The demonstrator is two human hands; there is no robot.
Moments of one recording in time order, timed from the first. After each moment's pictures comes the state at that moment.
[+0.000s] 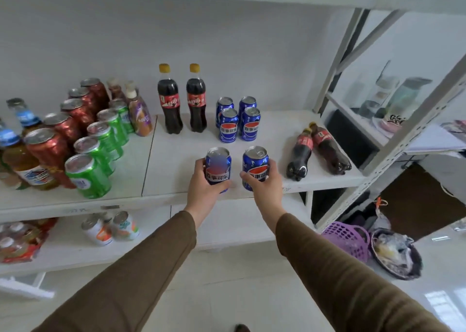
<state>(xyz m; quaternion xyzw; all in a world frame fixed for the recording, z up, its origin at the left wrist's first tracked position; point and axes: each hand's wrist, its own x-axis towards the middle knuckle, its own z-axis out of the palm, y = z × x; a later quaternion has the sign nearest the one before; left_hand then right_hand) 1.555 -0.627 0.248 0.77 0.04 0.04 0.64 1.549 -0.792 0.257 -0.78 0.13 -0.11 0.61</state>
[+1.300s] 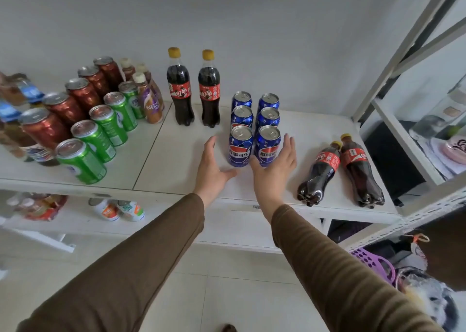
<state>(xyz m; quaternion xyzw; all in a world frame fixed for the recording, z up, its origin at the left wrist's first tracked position) 1.639 -0.664 0.231 0.81 0.09 0.10 0.58 1.643 -0.807 0.256 -0.83 0.07 -0.21 0.52</state>
